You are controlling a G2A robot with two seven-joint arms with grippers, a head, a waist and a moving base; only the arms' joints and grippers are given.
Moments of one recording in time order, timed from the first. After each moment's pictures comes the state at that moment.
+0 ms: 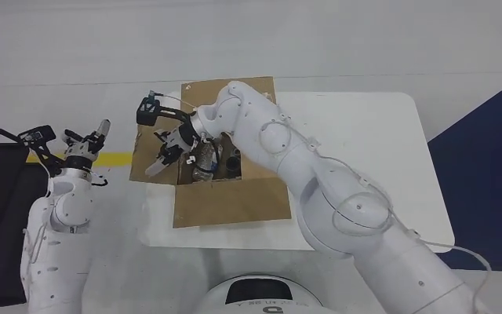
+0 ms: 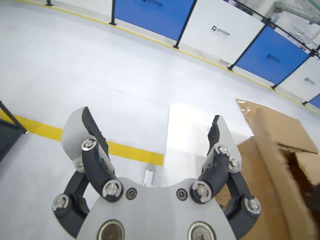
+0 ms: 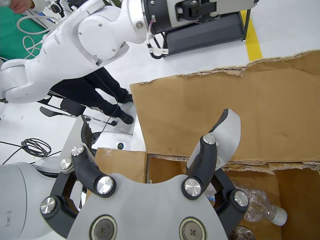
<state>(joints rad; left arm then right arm) 1.54 -1.17 -1.84 -1.57 0.80 -0.15 -0.14 -0.25 -1.96 0.34 -0.26 -0.06 -1.01 0.81</state>
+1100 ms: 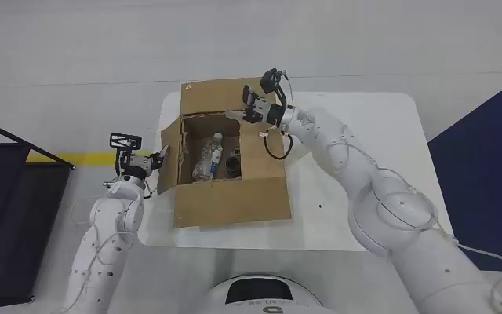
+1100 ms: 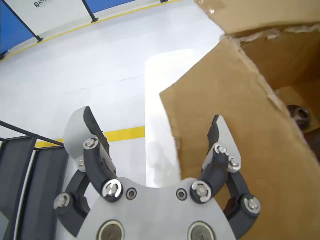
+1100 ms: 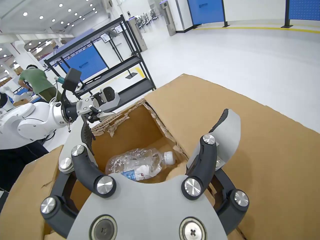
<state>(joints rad) 1.56 -1.19 -1.51 -1.60 1.39 0.01 -0.16 -0.44 -1.56 0.37 -0.26 -0.56 -1.01 -0.37</state>
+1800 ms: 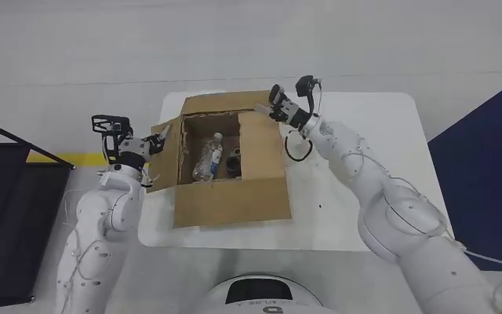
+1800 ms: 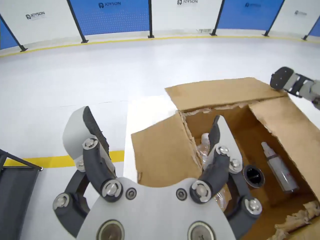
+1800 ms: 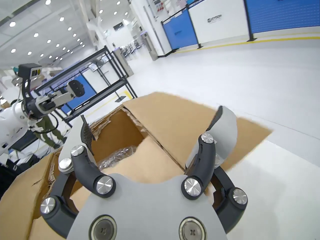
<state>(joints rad) 1.60 -1.20 -1.53 -1.89 1.22 -0.02 -0.28 -0.51 -1.48 0.44 -0.22 -0.56 -1.01 -0.57</state>
